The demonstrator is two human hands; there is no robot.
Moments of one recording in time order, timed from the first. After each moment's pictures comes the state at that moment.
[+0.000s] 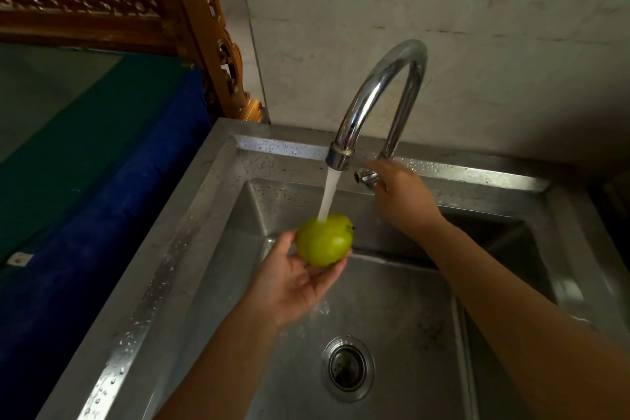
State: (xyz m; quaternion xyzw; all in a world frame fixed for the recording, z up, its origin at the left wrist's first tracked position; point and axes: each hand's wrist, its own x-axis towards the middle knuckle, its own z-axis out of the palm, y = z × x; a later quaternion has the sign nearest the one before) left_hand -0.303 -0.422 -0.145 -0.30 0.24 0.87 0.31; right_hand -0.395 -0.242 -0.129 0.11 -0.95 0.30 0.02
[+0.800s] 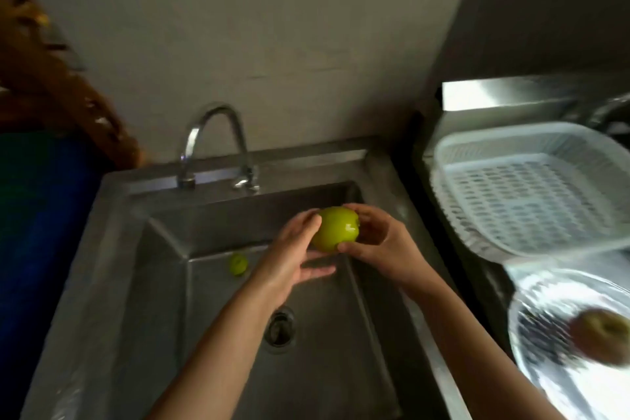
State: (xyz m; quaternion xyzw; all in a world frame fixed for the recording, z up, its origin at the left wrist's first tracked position) left_hand -0.224 -0.282 -0.018 -0.07 0.58 0.74 0.34; right_hand -0.176 -0.124 -0.022 -0.07 -0.75 0.66 0.00
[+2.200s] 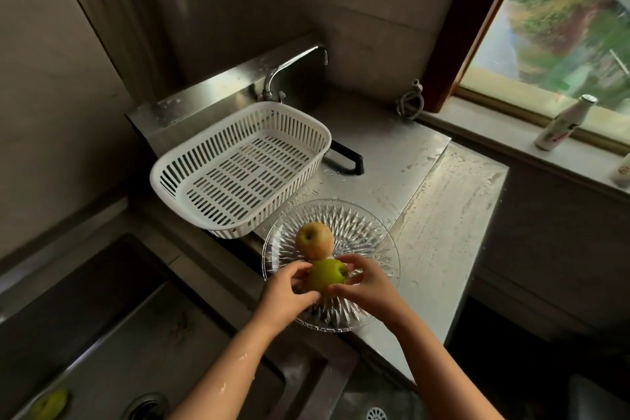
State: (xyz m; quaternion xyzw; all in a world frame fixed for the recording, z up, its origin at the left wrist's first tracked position) left_hand -0.031 -0.051 -0.062 0.39 0.73 0.39 0.41; right_hand 0.116 0.035 -0.040 -0.48 -0.71 0.50 0.11
